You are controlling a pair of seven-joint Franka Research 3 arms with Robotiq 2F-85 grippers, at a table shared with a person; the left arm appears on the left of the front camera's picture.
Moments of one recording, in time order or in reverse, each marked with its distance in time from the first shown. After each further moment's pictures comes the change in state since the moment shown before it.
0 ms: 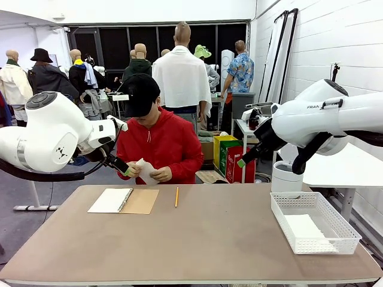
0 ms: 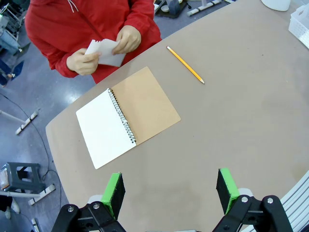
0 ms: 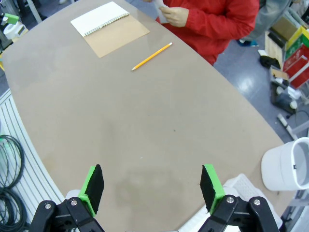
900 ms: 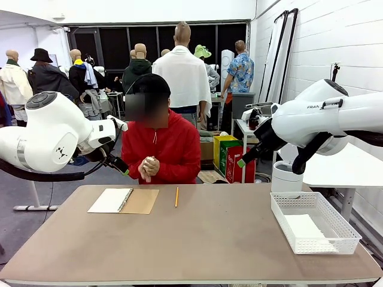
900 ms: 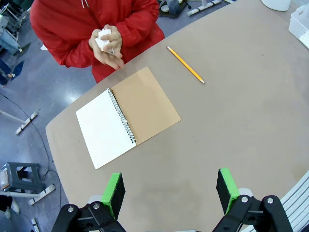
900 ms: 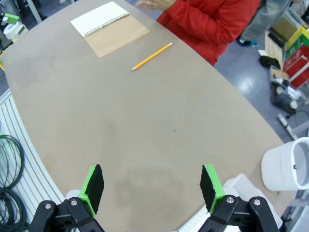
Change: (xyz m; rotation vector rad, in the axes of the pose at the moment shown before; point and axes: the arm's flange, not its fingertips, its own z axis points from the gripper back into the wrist) left arm 0.000 0.000 0.000 0.000 0.000 0.000; right arm 0.000 0.000 0.000 0.000 0.000 0.000
